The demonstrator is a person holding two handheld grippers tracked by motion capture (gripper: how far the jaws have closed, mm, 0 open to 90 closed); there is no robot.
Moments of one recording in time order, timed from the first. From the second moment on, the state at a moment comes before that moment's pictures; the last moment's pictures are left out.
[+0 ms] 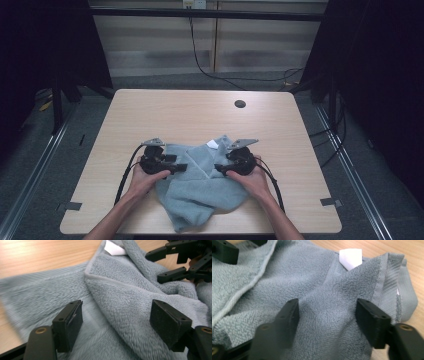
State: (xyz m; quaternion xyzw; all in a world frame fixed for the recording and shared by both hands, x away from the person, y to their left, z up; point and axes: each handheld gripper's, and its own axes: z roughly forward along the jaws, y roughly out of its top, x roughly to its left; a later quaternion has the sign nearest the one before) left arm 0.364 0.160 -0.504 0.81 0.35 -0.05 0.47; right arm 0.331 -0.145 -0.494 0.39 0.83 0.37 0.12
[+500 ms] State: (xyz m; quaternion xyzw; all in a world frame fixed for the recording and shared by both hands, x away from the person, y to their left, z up) left arm 0.353 0.149 -0.505 0.84 0.30 -0.07 0.46; right arm 0.326 -0.136 -0.500 0.38 0.82 0.40 0.10
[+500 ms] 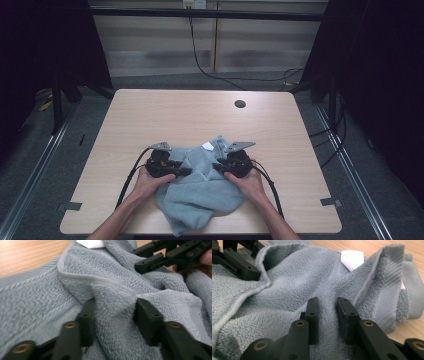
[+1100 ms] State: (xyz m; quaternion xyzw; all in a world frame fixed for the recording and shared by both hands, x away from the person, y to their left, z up) left arm 0.350 0.176 -0.481 0.81 0.30 -0.03 0.50; right arm 0.324 -0.155 -0.479 0.40 0.80 0.43 0.10
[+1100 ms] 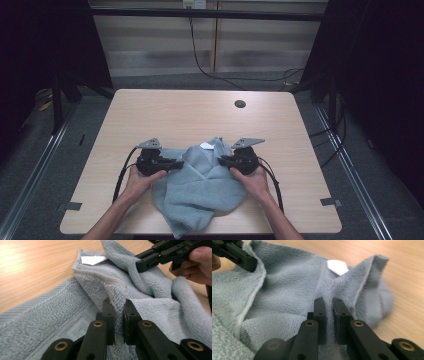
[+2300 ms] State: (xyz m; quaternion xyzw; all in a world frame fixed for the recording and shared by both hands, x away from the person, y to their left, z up) left arm 0.372 0.262 -0.319 0.68 0.34 0.11 0.63; right arm 0.360 -0.248 -0.287 0.44 0.67 0.53 0.29
